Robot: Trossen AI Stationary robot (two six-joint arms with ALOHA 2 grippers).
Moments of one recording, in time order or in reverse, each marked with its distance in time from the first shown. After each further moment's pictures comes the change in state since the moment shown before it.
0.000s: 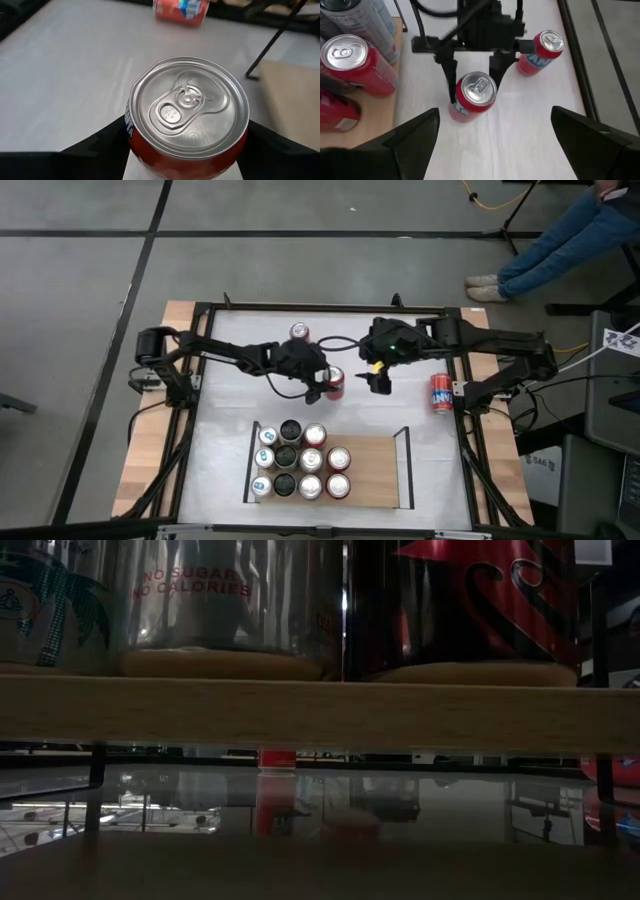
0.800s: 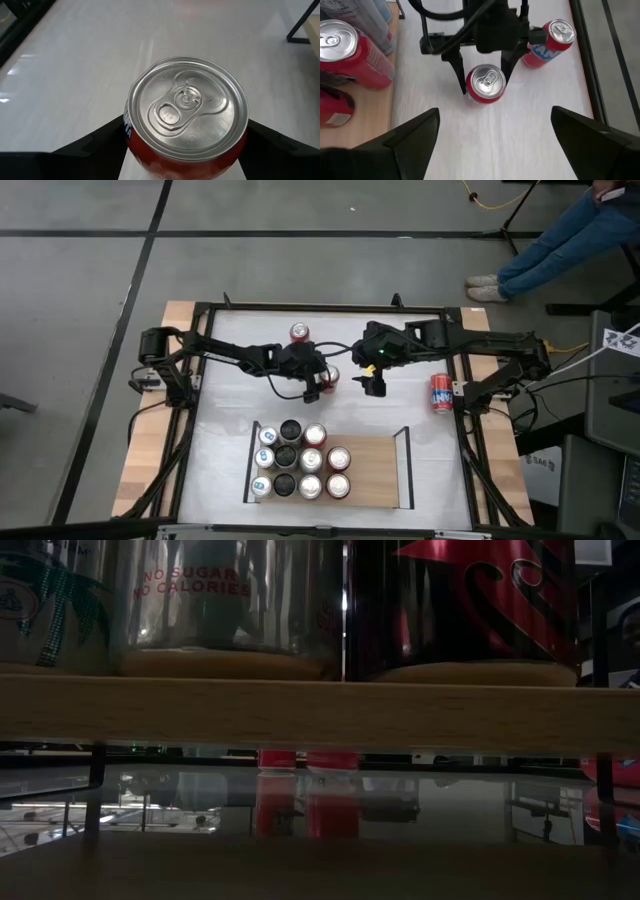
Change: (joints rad) left arm 0.000 0.026 0.001 -0.083 -0.116 0.130; right arm 0.000 0.053 0.000 -0.008 -0.001 -0.004
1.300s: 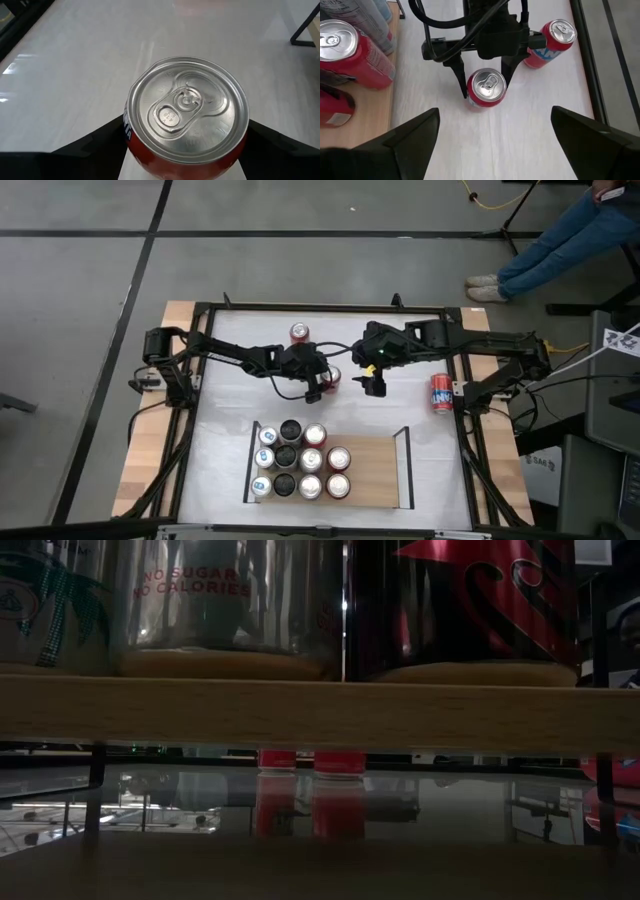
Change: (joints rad) left arm 0.000 0.032 0.001 0.035 -0.001 -0.012; right arm 0.000 0.000 0.000 0.001 -0.001 0.000
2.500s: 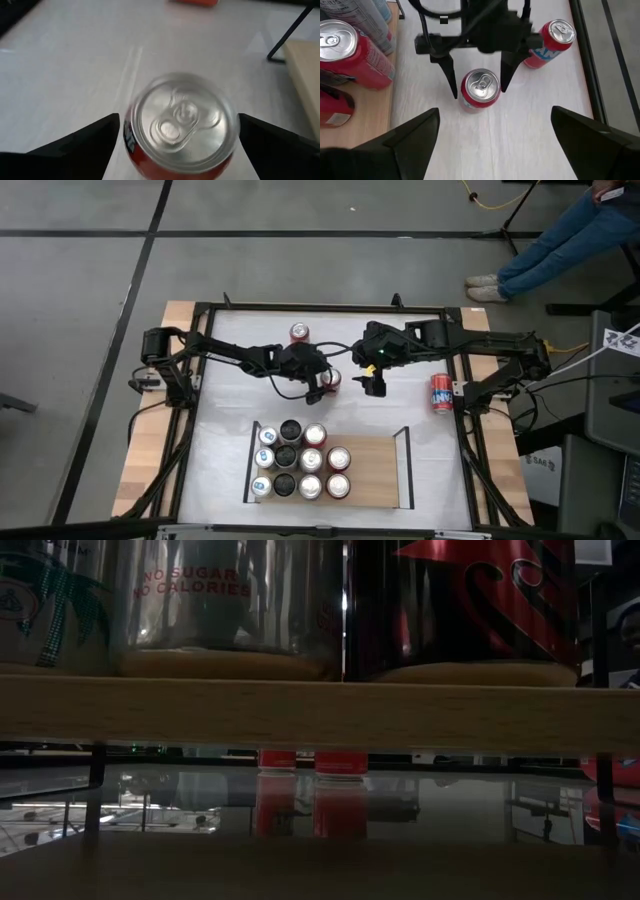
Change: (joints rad) left arm -0.001 -0.016 -0.002 0.016 0.061 -0.077; right arm 0.000 0.000 0.000 0.000 0.002 -0.001
